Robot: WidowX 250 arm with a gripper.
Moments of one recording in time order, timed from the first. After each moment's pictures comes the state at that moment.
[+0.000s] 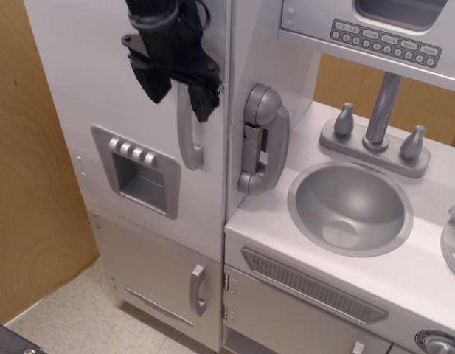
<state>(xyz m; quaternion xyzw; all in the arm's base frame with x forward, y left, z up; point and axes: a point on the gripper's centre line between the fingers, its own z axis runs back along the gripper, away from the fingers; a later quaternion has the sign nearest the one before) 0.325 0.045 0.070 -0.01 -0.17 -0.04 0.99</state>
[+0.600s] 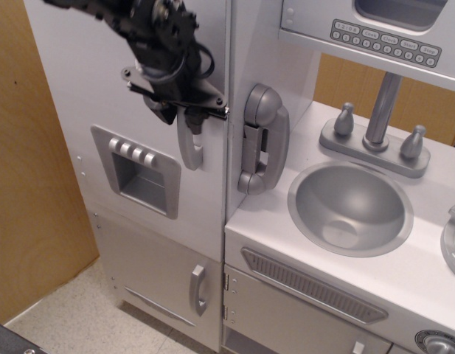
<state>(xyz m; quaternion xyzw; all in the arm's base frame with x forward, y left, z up) 0.331 0.046 0.050 0.04 -0.27 0.05 0.96</state>
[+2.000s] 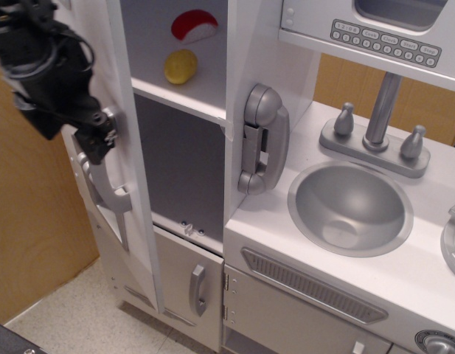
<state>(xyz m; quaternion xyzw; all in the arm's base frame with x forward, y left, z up) 0.229 0.108 0.075 0.06 -0.17 -0.01 0.98</state>
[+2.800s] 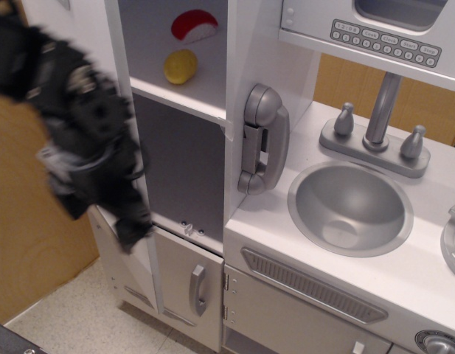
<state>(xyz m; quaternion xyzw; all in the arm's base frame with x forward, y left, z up) 0.201 0.030 0.040 0.06 -0.09 -0.05 0.99</state>
